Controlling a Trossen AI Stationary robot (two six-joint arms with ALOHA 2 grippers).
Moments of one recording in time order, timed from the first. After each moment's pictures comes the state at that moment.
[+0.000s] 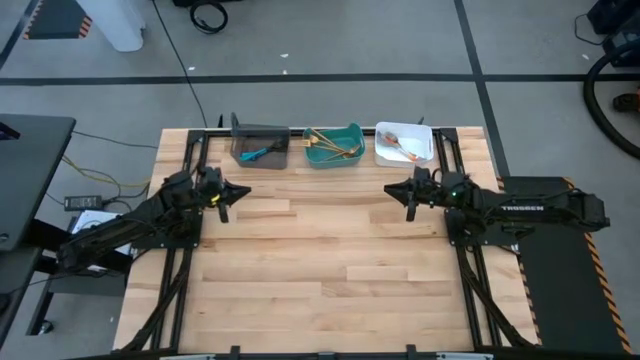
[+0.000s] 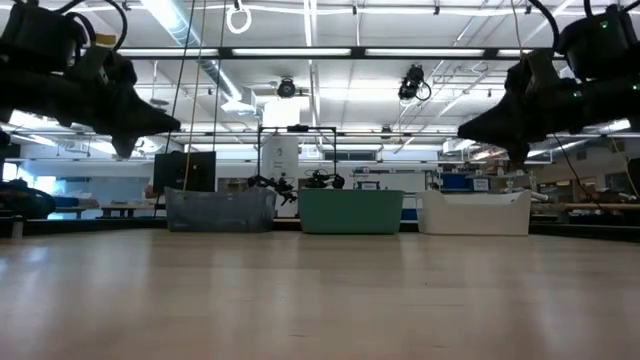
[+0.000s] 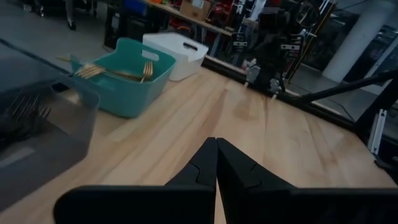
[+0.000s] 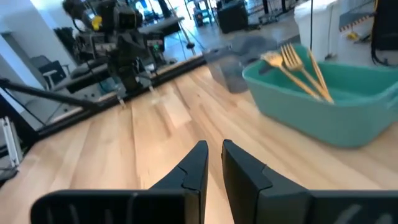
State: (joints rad) left arm 0.51 0.17 0.04 0.00 0.23 -0.29; right arm -0.30 0.59 0.04 0.43 -0.03 0.32
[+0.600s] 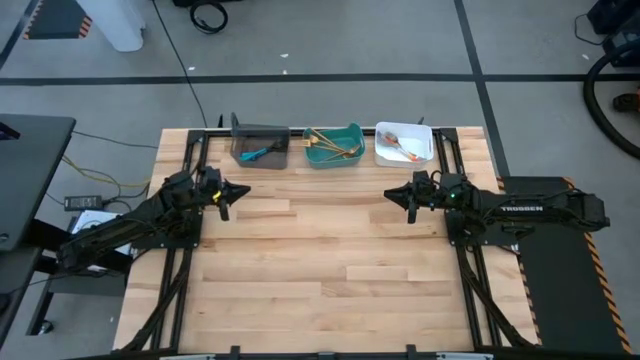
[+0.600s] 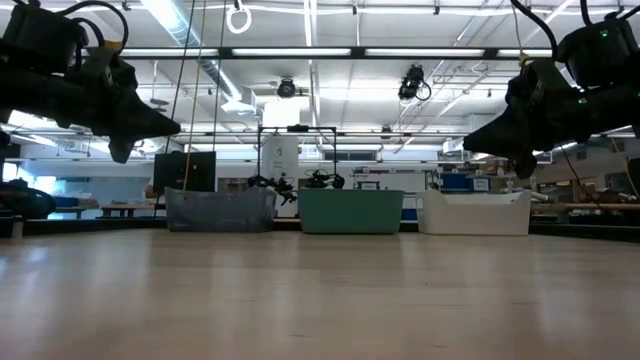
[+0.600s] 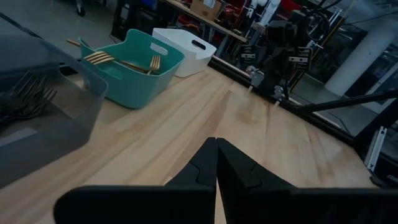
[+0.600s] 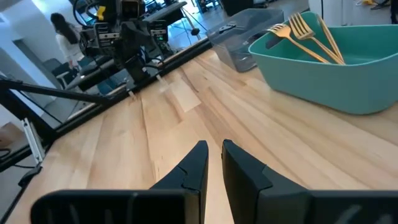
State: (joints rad) left arm 0.51 0.18 0.04 -0.02 0.20 -0.38; right arm -0.30 0.60 0.01 0.42 -0.07 0.42
